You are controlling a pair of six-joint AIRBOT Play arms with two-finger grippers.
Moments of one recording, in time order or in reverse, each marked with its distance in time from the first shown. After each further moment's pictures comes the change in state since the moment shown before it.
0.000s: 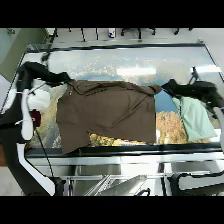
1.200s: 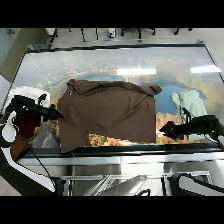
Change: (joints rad) left arm 0.261 0.027 -0.567 -0.269 0.245 0.225; right arm -0.080 0.230 -0.583 -0.255 -0.247 -0.026
